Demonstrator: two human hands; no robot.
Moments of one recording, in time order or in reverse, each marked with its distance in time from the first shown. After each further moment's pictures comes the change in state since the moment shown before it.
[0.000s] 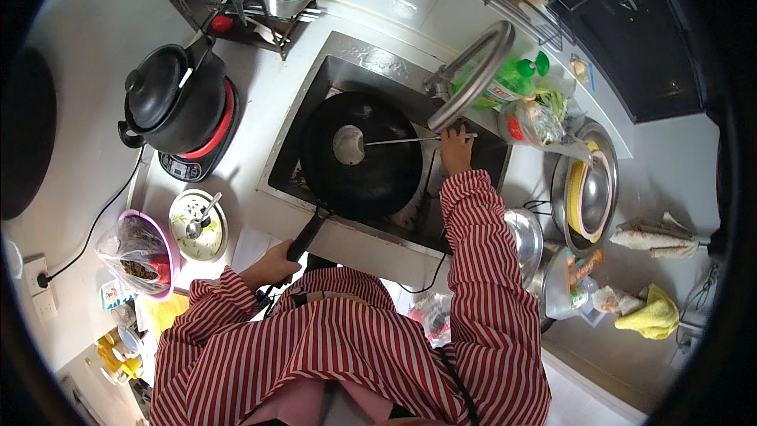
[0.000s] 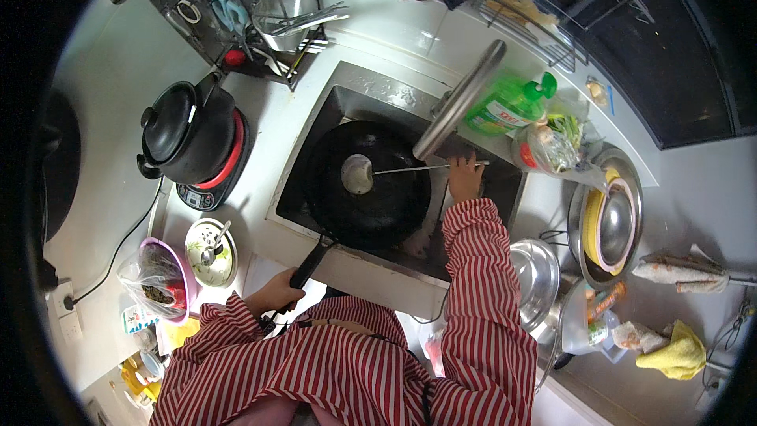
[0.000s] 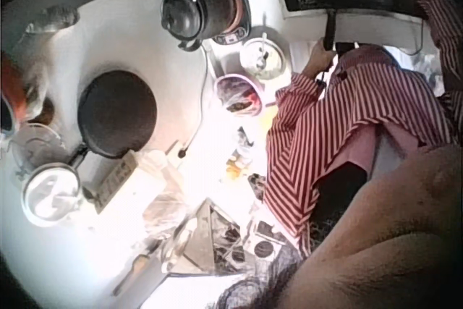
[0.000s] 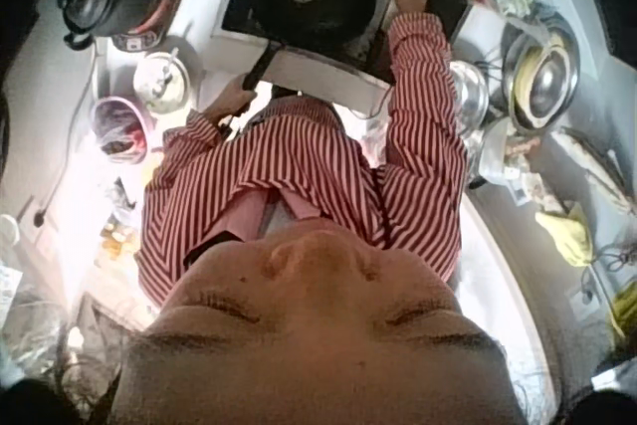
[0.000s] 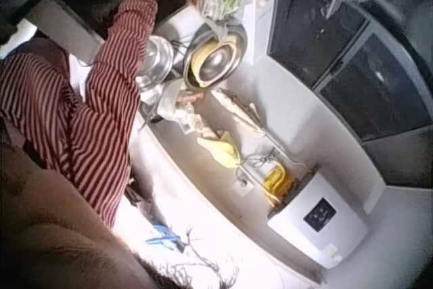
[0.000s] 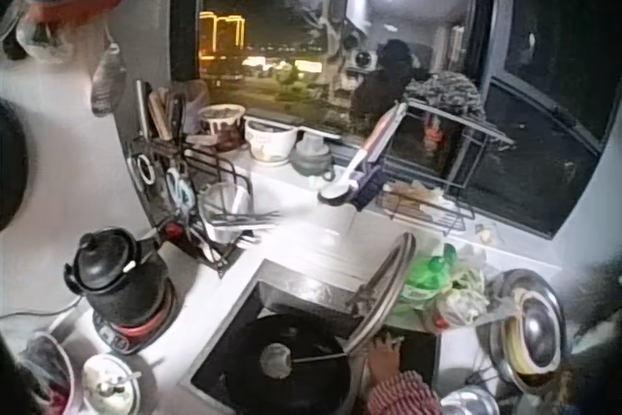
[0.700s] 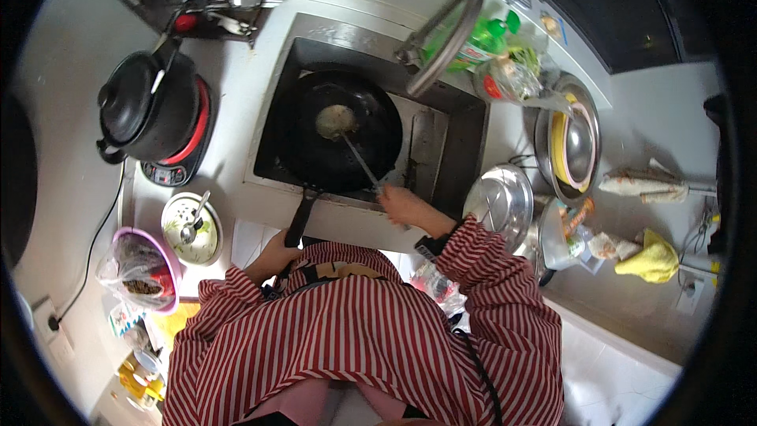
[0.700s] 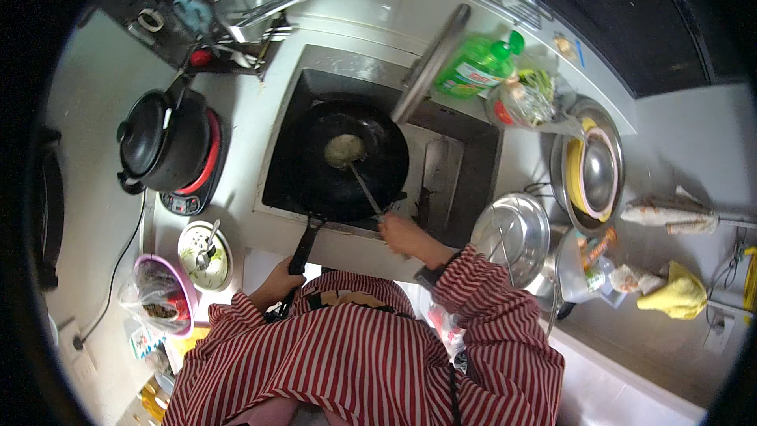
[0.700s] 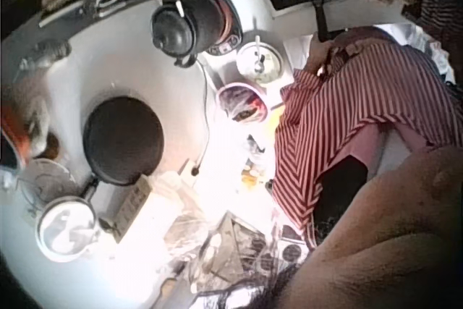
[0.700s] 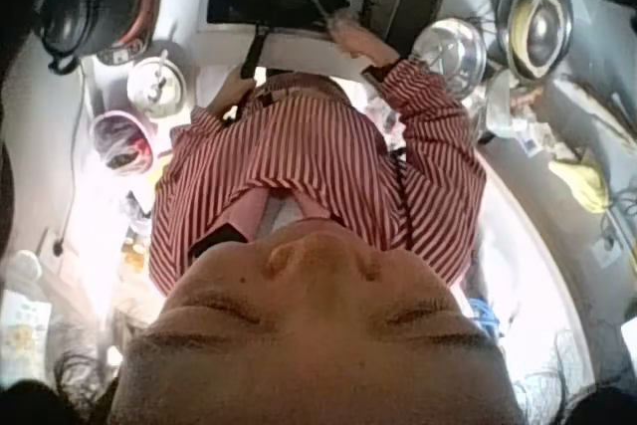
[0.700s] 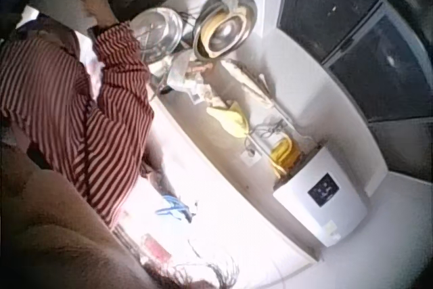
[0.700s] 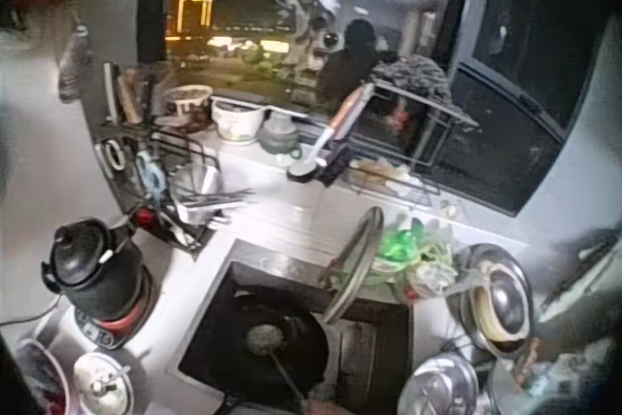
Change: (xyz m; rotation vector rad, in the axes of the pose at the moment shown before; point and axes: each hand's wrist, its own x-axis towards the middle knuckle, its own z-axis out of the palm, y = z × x) left_hand 0.008 -0.014 0.006 -0.087 0.000 0.067; right_hand -0.158 -0.099 -0.071 0.588 -0.461 -0.599
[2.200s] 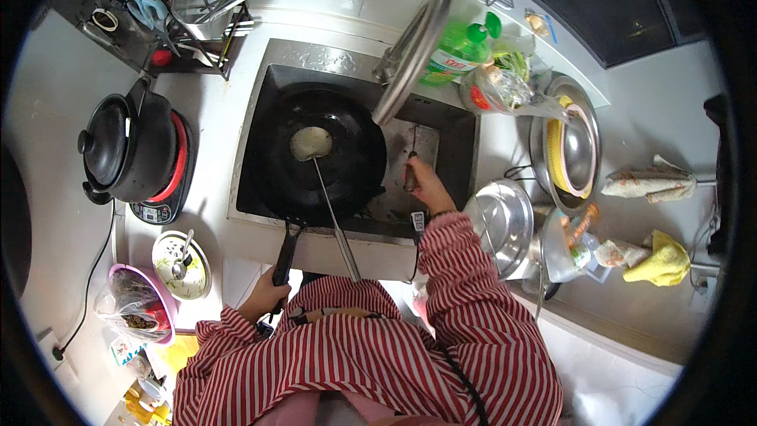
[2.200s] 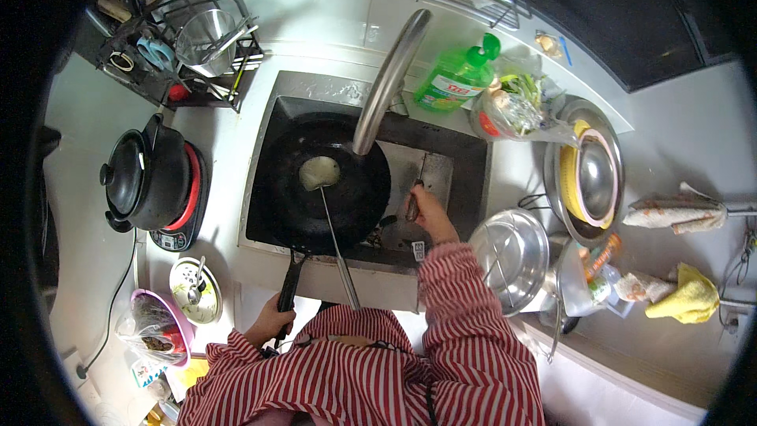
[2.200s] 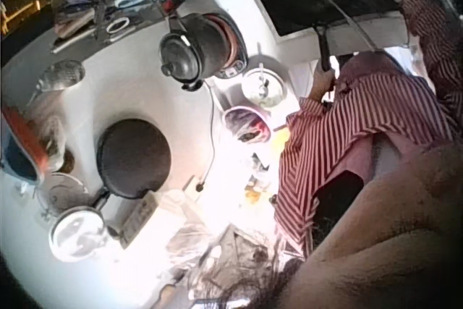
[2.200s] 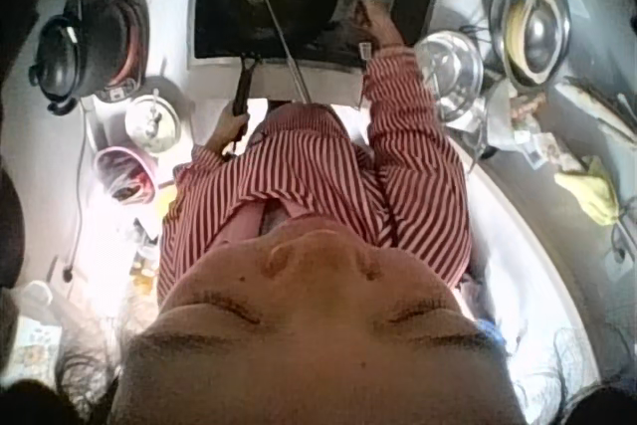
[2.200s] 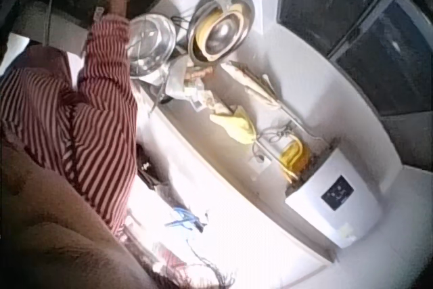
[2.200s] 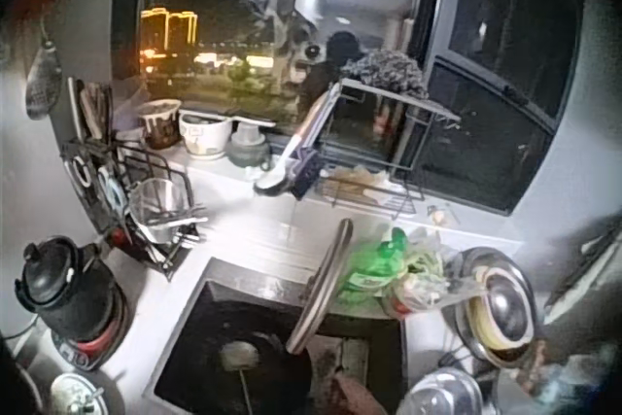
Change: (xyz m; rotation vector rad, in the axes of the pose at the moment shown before) left_hand 0.007 -0.024 0.007 -0.090 0.033 -0.077; right_hand 0.020 0.134 -0.001 1.591 0.555 0.780
